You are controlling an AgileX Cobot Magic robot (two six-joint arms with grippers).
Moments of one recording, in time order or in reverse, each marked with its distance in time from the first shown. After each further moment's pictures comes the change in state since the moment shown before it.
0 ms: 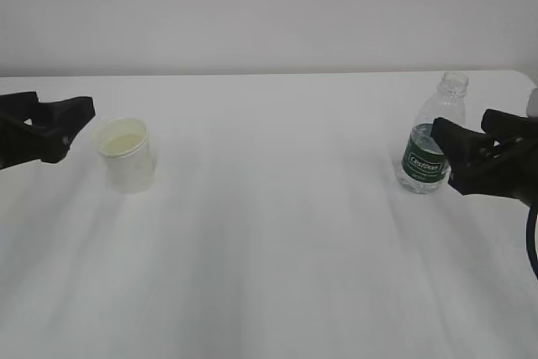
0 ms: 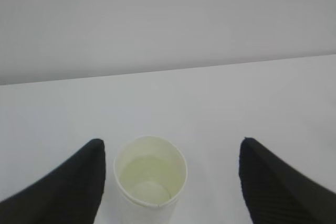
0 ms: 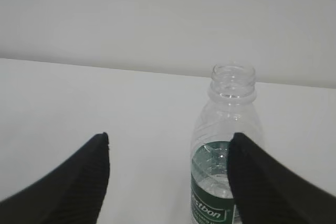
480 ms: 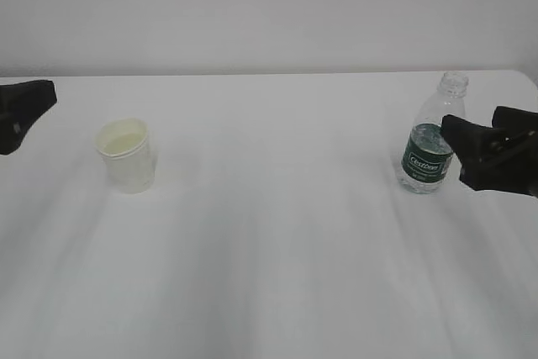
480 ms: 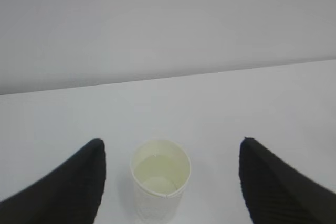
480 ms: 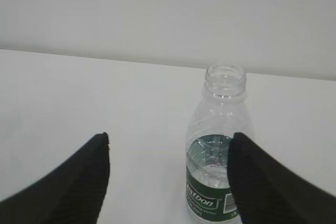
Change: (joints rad) left arm 0.000 -0.270 0.005 -0.002 0.269 -0.001; right arm 0.000 -0.132 -0.010 -0.012 0.190 0.020
